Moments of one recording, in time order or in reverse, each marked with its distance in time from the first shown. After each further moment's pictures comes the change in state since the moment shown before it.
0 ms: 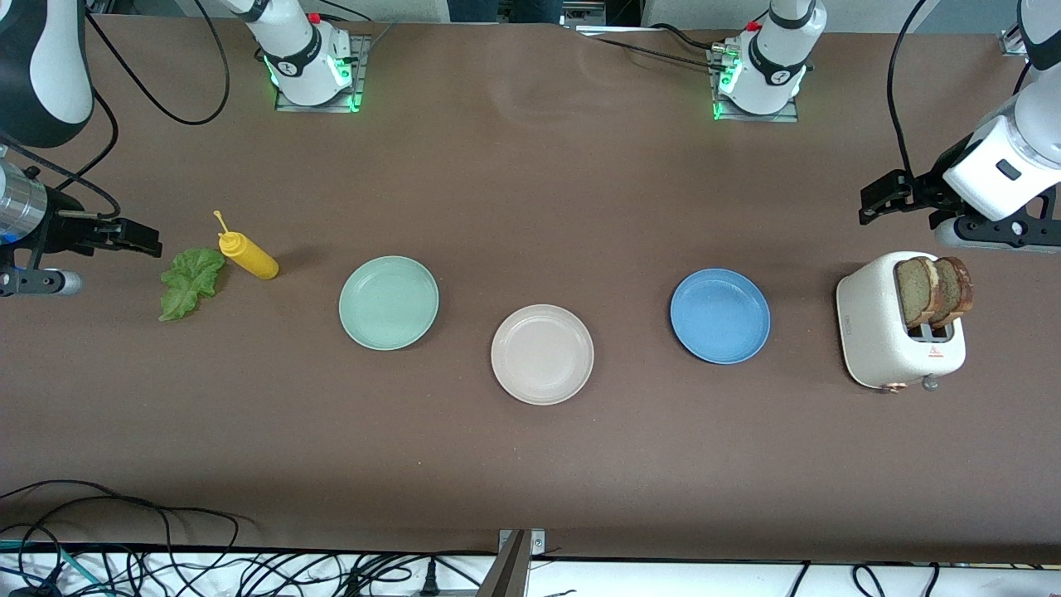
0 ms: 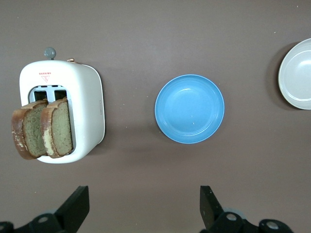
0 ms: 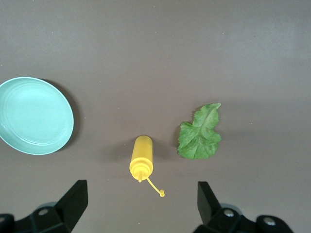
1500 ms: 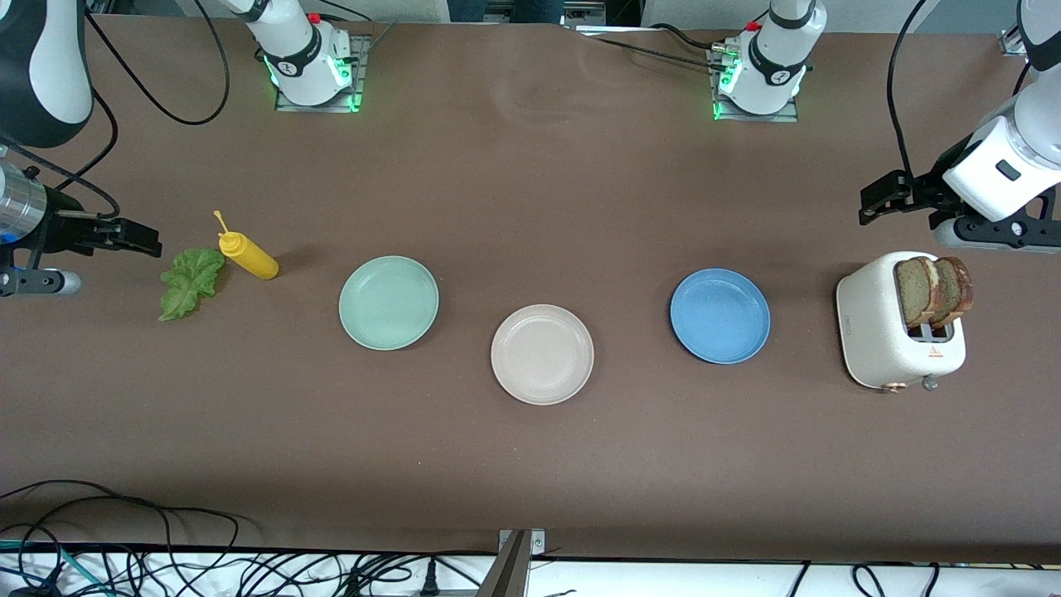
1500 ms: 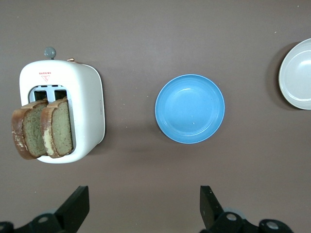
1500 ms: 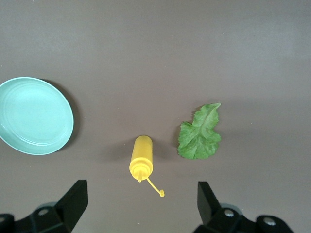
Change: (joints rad) left arm 0.003 0.002 0.000 0.000 0.000 0.000 0.000; right arm 0.000 0.000 0.000 0.000 0.000 0.000 0.000
